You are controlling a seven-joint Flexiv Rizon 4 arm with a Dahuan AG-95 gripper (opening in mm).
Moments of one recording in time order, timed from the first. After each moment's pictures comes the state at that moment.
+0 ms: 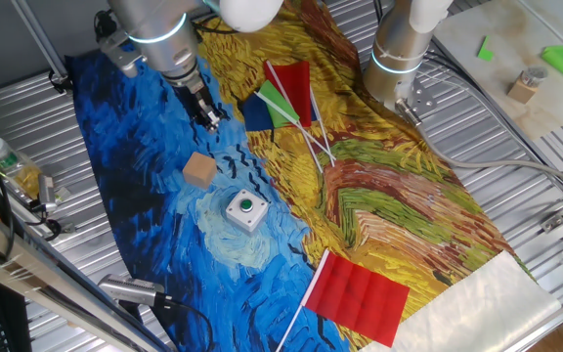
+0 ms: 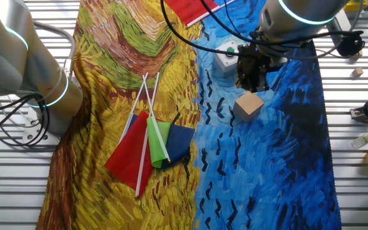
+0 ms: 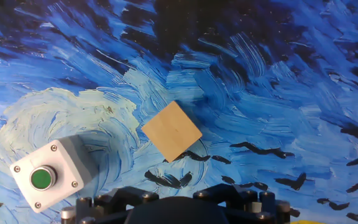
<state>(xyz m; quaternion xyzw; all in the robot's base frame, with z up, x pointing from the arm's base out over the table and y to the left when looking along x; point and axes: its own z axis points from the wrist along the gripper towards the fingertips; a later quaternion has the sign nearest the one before) 0.502 0.001 0.170 0.11 -0.99 -0.04 0.06</state>
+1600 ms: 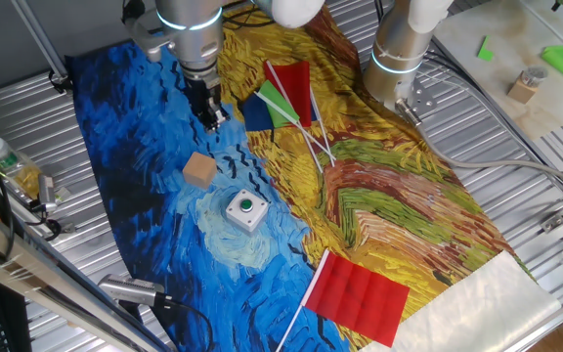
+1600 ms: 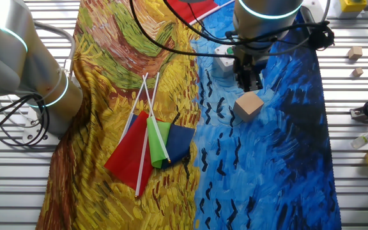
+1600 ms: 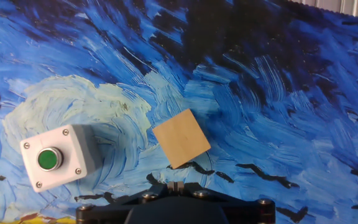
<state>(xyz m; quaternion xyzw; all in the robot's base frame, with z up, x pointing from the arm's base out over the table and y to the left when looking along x) 0.510 -0.002 0.173 0.10 -0.99 -0.02 -0.02</state>
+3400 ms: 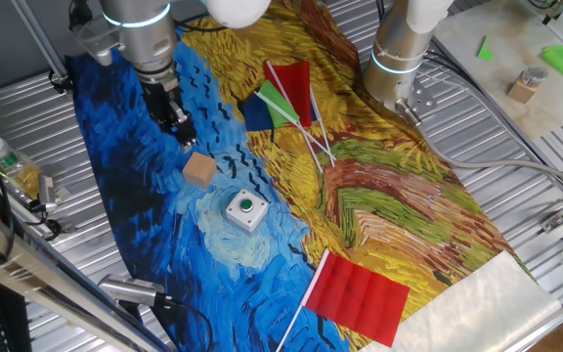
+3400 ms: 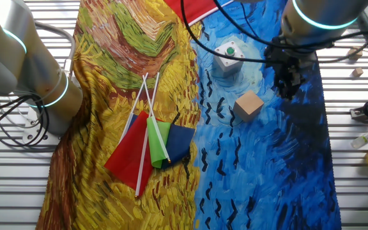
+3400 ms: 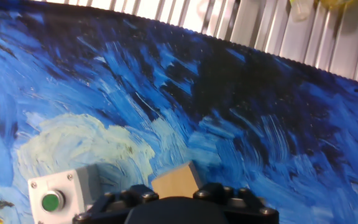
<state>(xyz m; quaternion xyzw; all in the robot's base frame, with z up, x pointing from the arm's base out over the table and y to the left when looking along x) 0.578 0.003 0.183 0.14 -0.99 -0.07 -0.03</state>
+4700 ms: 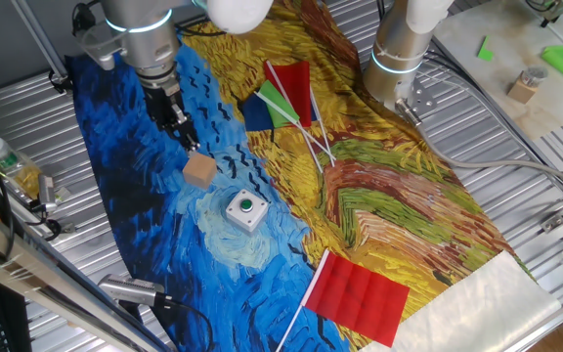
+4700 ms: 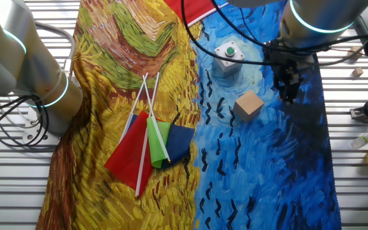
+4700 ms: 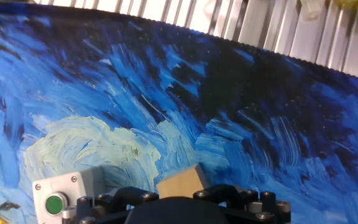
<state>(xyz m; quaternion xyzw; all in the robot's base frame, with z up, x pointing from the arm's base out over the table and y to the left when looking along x) 0.575 0.005 0.175 0.14 -0.99 -0.06 -0.04</state>
